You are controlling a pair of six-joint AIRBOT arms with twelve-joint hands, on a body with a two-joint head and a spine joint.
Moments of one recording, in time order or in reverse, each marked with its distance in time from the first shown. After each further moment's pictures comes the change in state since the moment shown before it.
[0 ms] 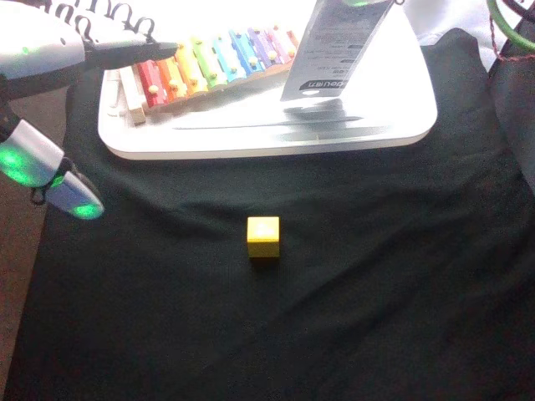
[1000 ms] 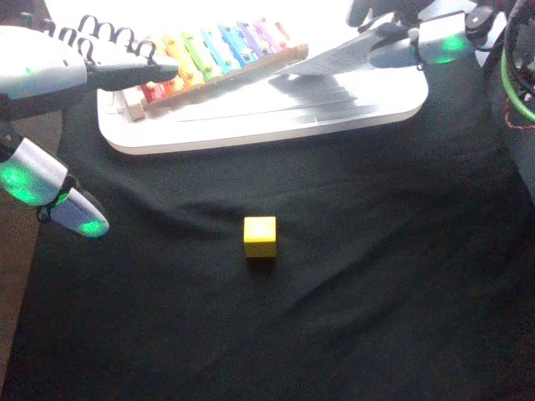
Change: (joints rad) left arm 0.063 -0.002 0.000 -0.064 -0.021 0.003; right arm -0.277 -0.029 0.084 0.331 0.055 -0.003
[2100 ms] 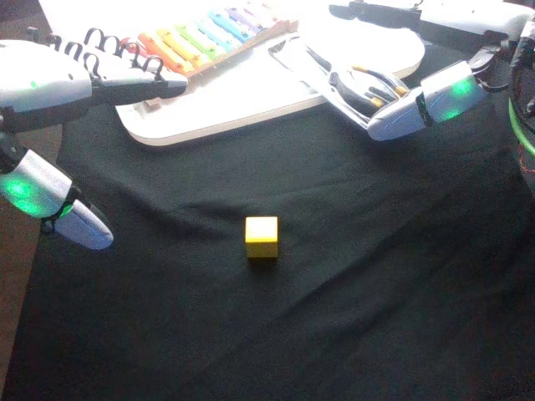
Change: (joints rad) left arm 0.032 -0.006 0.000 -0.014 -0.019 0.001; right arm -0.052 0.026 -0.046 -0.063 -0.040 -0.005
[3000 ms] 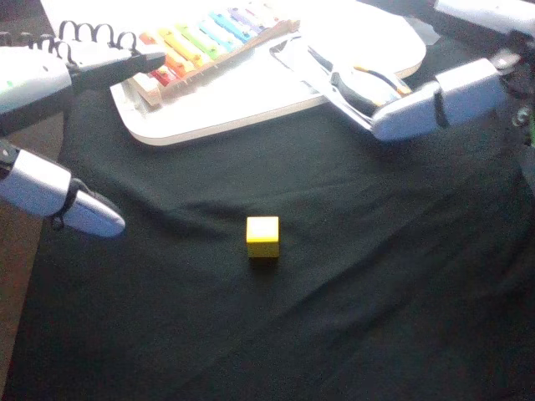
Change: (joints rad) left arm 0.212 -0.002 -0.026 -0.740 -0.246 0.510; right arm -0.068 0.087 -0.126 0.177 0.215 -0.082
